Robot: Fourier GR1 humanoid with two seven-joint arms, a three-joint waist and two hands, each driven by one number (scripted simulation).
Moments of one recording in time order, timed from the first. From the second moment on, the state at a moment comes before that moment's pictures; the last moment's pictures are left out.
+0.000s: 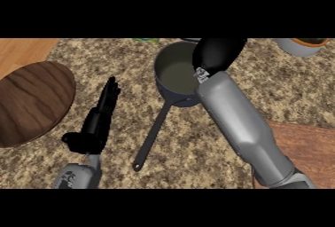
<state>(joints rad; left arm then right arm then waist) -0.15 0.04 -0.16 -1.49 0.02 0.16 -0.09 -1.01 -0.01 0.22 -0.96 1.49 0.02 1.24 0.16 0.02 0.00</state>
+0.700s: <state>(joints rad) -0.12 0.05 -0.13 -1.50 0.02 0.16 -0.11 -0.76 -0.02 0.16 -0.94 1.27 -0.10 1.24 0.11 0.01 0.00</state>
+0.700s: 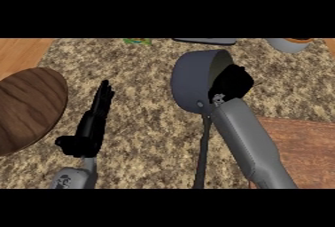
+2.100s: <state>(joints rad) -0.03 0.07 -0.09 -1.52 0.03 0.18 -0.13 -0.32 0.00 0.30 -1.43 1.49 -0.93 1.16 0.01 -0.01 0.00</state>
